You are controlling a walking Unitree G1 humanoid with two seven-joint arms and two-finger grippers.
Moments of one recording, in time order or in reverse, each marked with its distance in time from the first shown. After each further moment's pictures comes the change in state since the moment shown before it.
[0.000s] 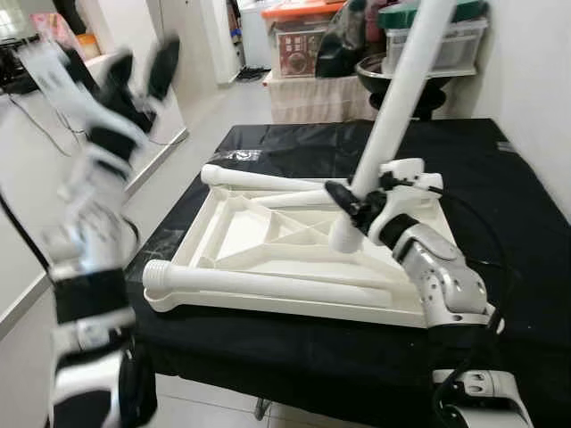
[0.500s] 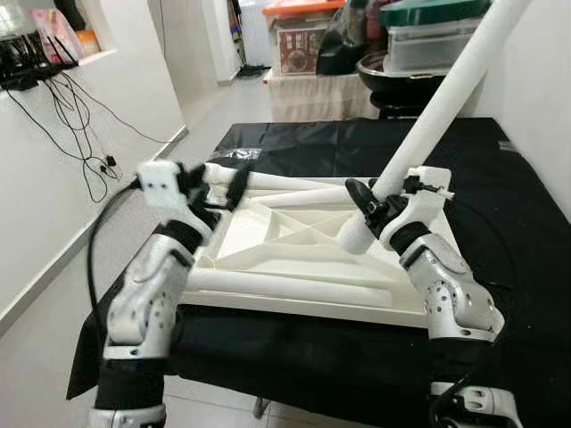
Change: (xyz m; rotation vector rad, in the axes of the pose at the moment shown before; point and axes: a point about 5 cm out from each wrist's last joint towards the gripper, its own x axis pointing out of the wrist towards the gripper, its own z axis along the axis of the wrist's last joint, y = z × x) left arm -0.054 -0.053 -0.078 -0.037 0.254 -0.127; right arm -0.011 0.003 -0.005 0.128 -0.067 -0.074
